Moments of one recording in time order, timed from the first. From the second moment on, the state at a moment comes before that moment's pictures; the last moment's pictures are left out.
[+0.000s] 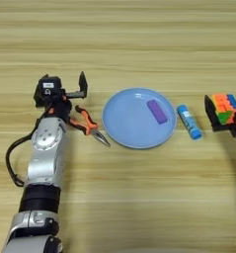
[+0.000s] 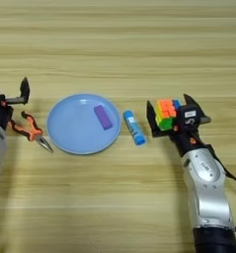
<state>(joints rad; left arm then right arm) -0.29 0.07 0.15 0.29 -0.12 -0.12 -0.04 -0.04 -0.23 -0.13 0.03 0.14 -0.13 0.30</state>
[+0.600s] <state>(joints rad) -0.29 0.07 0.15 0.29 -0.12 -0.12 -0.04 0.00 -0.25 -0.04 0.01 0.10 -0.07 0.36</state>
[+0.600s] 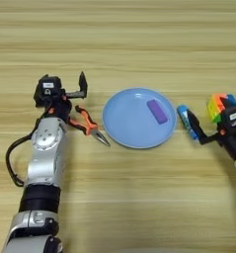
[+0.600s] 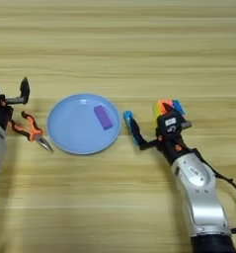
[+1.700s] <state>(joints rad) -0.29 0.07 0.16 0.29 -0.12 -0.12 -0.04 0.04 -0.28 0.02 0.06 0.07 0.03 0.42</state>
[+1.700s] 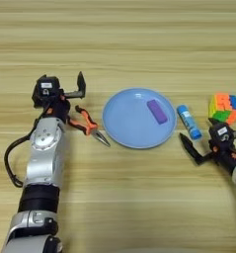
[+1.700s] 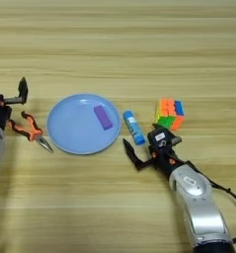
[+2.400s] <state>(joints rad) -0.29 0.08 0.17 0.29 -0.12 -0.12 -0.04 0.00 -0.28 0.03 0.13 0.07 0.02 0.42</state>
